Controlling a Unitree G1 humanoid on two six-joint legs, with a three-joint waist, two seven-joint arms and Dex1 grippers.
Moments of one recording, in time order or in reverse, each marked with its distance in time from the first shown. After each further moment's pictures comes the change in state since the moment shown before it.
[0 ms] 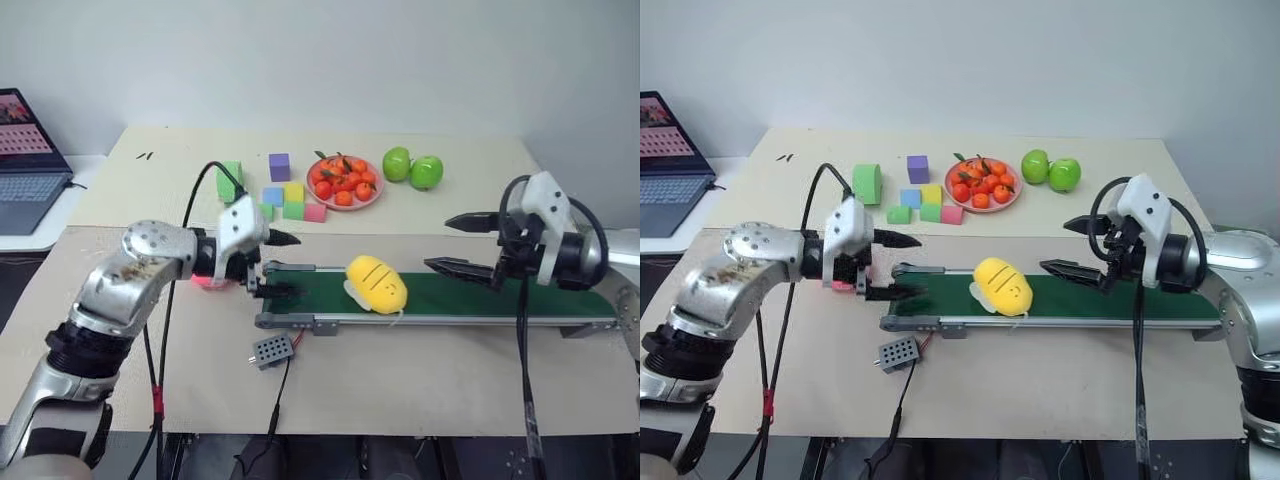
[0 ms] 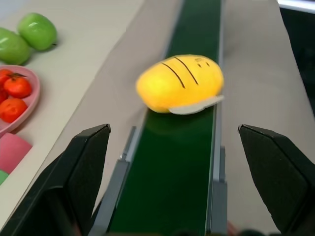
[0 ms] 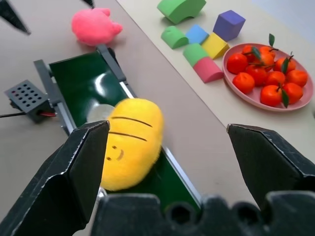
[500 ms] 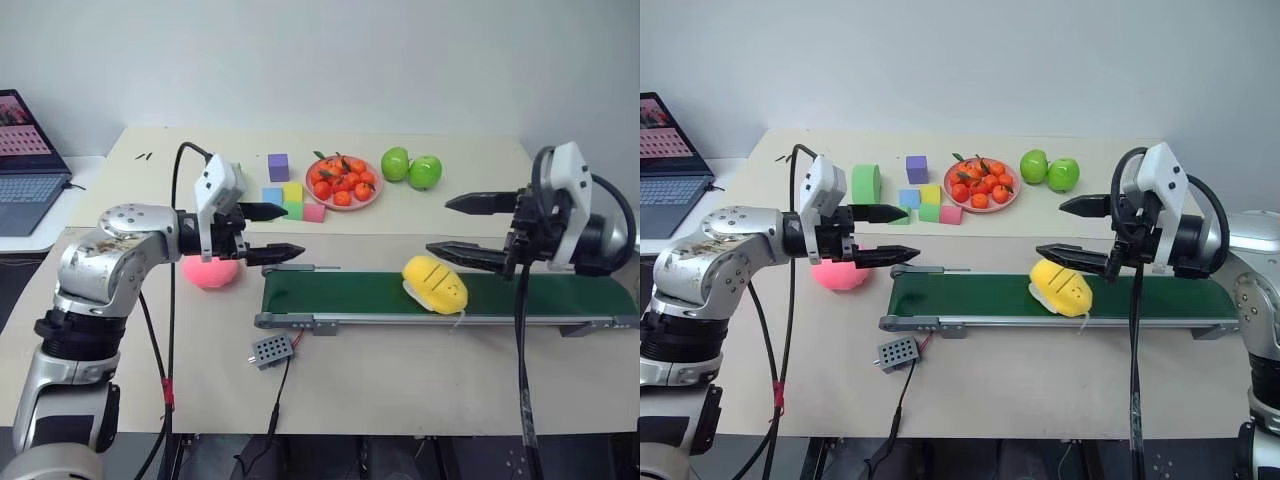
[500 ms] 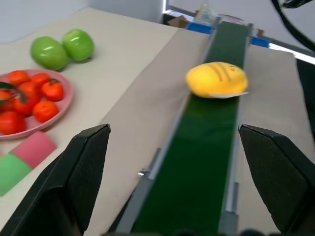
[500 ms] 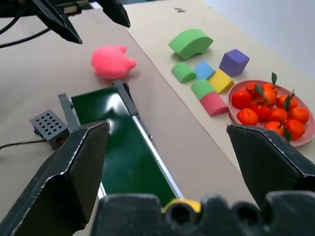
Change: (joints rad) left arm -0.042 -0.025 0.096 0.058 -0.025 0.059 0.057; right arm -0.104 0.018 -0.024 0.005 0.074 0.031 -0.003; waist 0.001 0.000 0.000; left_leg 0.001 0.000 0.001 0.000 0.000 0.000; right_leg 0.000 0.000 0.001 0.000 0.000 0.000
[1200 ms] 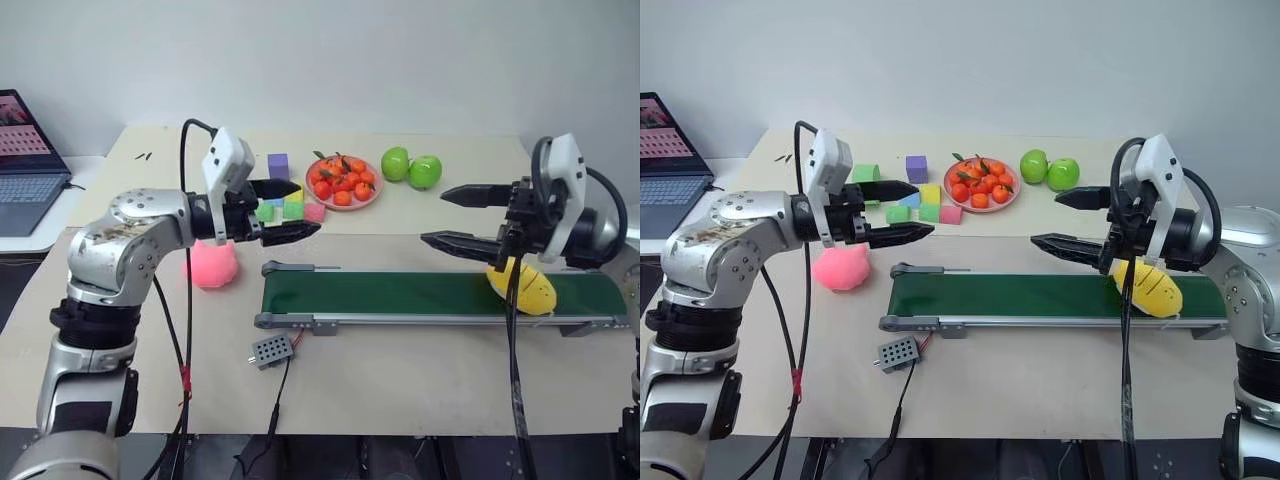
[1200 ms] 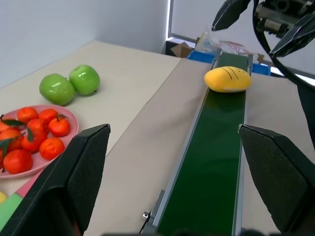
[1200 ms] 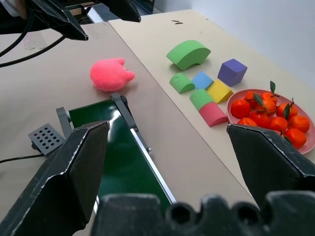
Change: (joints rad) left arm -0.073 -0.081 0.006 -0.022 -0.037 0.034 0.056; right arm -0.021 0.032 0.010 0.031 -0.003 -0.008 -0.004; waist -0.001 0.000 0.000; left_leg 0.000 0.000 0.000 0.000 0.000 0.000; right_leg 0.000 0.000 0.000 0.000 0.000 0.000
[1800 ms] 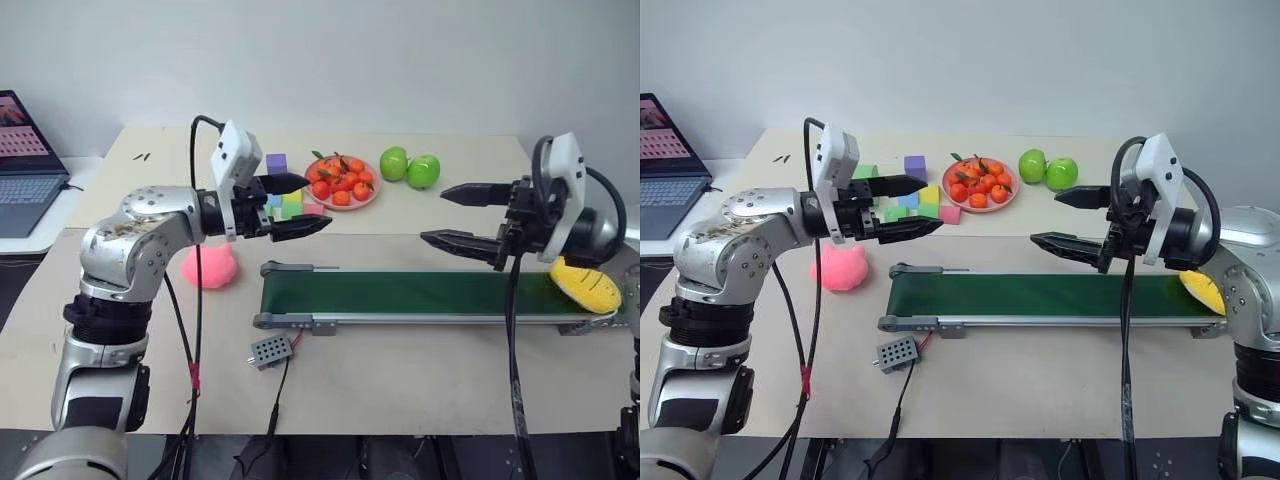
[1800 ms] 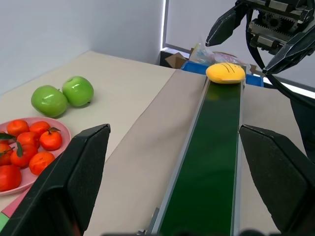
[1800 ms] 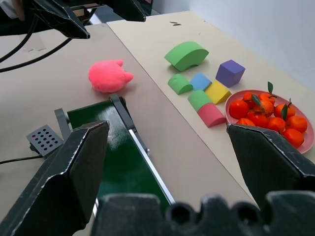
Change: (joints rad) left arm -0.011 -0.030 0.001 0.013 -0.005 0.000 0.013; right arm -0.001 0.009 0.000 0.000 0.001 -0.002 -0.005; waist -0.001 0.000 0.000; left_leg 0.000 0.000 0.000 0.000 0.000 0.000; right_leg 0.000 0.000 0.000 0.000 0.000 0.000
